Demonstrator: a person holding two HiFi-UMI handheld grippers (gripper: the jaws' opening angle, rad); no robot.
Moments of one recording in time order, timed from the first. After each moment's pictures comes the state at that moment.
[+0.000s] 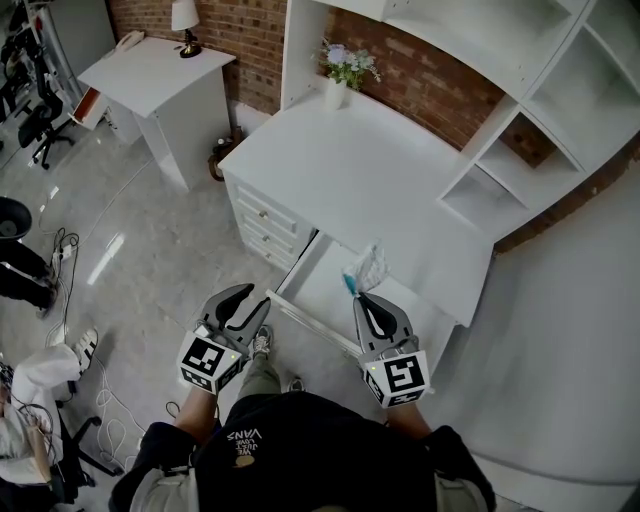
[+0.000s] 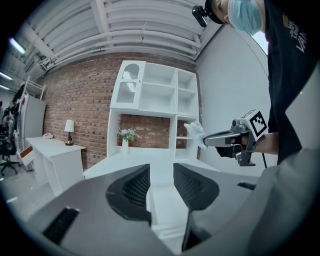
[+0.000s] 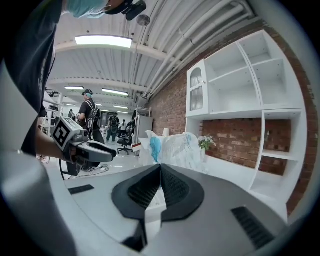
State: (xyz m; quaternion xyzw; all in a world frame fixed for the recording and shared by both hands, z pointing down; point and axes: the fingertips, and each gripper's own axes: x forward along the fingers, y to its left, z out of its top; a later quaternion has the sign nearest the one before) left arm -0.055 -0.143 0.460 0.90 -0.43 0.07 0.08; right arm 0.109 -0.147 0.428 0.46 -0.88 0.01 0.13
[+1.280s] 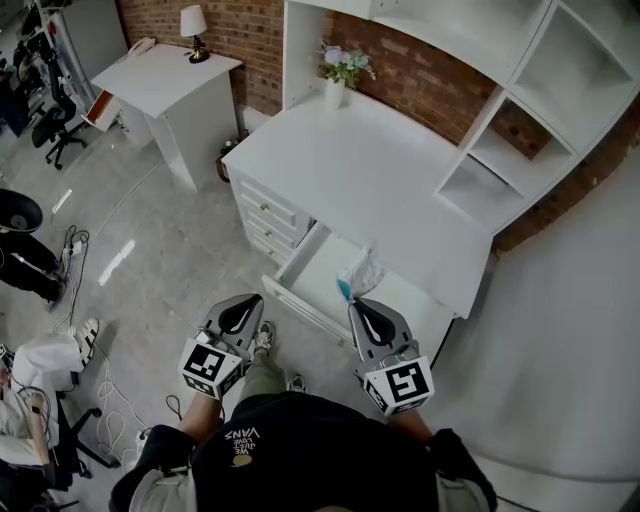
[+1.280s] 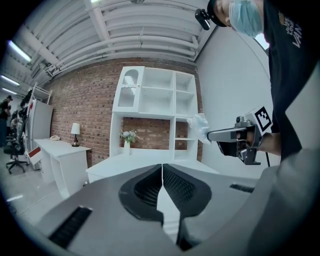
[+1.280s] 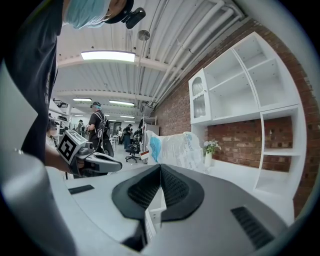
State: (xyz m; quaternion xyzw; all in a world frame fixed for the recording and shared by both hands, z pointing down) left arm -0.021 -0.078 0.460 0.88 -0.46 0.06 0.07; right arm 0.133 -0.078 0.410 0.42 -0.90 0.01 0.08
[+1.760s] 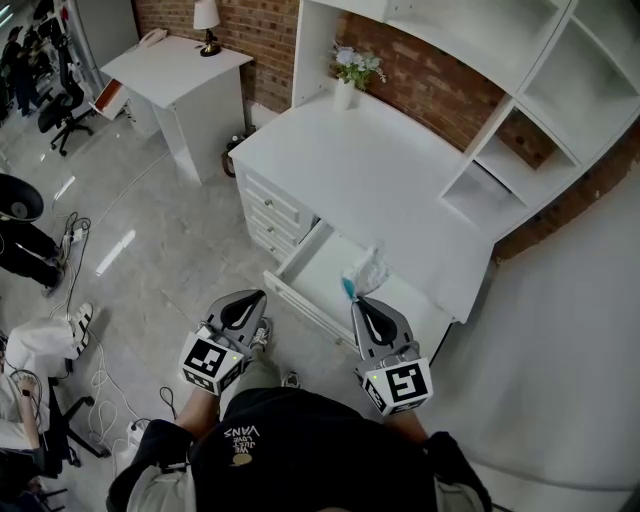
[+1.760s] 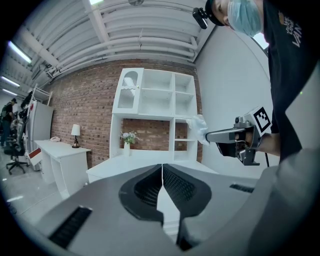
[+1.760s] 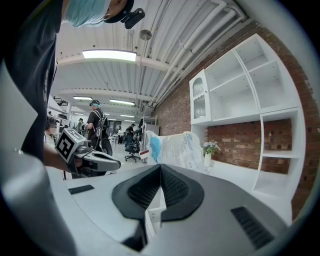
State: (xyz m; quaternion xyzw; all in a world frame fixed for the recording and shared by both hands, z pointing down) left arm -0.020 -0.070 0.456 0.88 -0.47 0.06 0.06; right arm 0.133 -0.074 0.408 0.42 -0.90 0.00 0.09
